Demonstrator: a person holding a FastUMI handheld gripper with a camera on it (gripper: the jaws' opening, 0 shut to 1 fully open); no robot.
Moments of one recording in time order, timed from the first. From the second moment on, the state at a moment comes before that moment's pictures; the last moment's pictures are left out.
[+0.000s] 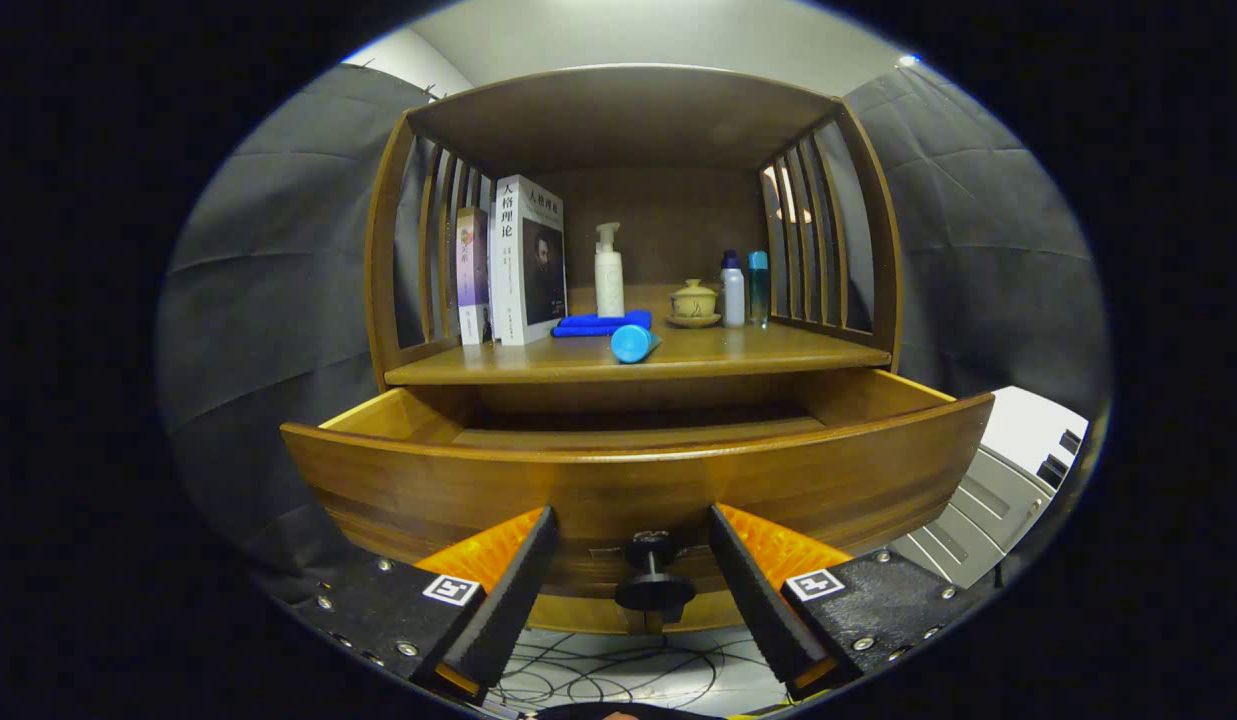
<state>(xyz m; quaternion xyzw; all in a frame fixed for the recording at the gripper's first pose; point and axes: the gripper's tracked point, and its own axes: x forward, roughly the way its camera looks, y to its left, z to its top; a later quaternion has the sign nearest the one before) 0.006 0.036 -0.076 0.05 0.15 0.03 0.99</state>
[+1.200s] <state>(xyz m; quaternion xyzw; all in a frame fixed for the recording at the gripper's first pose) 0.092 0.037 -0.086 0.07 0.13 0.04 0.99</state>
